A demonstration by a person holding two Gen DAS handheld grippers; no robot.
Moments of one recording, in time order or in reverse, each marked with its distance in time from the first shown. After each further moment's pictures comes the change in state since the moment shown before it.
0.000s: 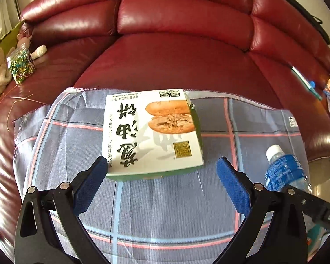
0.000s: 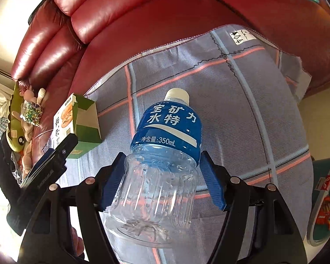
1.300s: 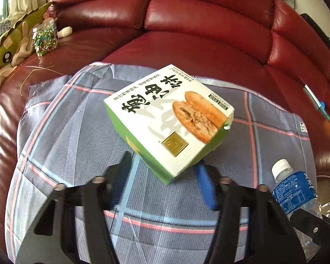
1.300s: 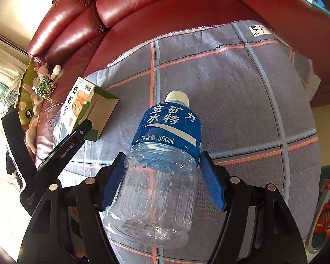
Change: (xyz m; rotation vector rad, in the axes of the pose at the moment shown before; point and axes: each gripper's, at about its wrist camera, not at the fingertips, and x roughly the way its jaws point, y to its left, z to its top) left arm -0.004 0.032 -0.056 -0.155 -0.036 0.035; right arm 0.001 0.025 -0.043 -0.151 0.017 0.040
